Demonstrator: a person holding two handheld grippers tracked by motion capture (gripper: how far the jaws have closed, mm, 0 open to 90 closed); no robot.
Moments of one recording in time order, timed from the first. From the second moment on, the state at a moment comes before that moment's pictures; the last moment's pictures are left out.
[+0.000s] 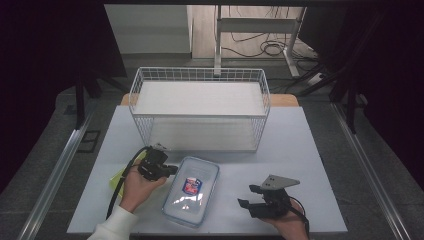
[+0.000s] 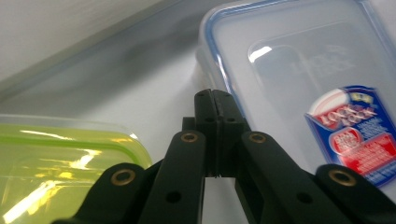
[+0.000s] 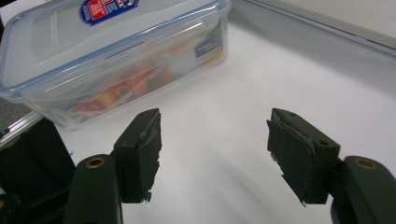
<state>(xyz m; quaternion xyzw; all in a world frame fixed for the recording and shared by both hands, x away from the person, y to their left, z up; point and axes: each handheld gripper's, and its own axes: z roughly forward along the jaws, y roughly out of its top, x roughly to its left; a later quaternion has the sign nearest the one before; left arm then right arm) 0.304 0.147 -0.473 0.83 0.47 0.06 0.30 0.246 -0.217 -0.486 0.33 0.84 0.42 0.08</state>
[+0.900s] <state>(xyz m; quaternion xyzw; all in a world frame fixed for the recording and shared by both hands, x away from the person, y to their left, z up) 0.332 0.025 -0.468 0.88 0.38 0.03 0.28 0.238 -0.231 -0.471 0.34 0.83 0.43 0.11</state>
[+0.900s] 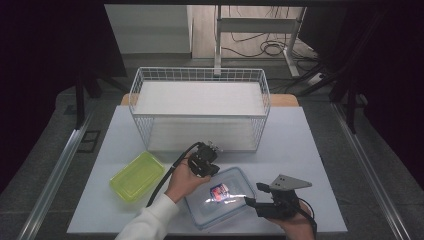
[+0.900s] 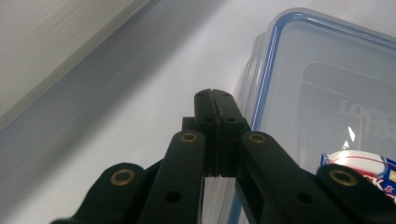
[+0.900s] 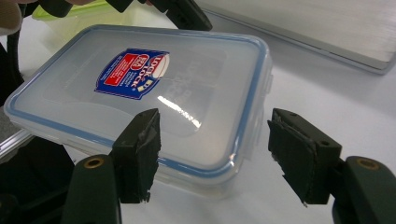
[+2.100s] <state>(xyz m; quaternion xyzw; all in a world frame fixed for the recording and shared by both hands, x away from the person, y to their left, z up) 0.245 0.162 -0.450 0.80 0.44 0.07 0.40 0.207 -0.189 -0.464 0.19 0.90 0.40 -0.01</state>
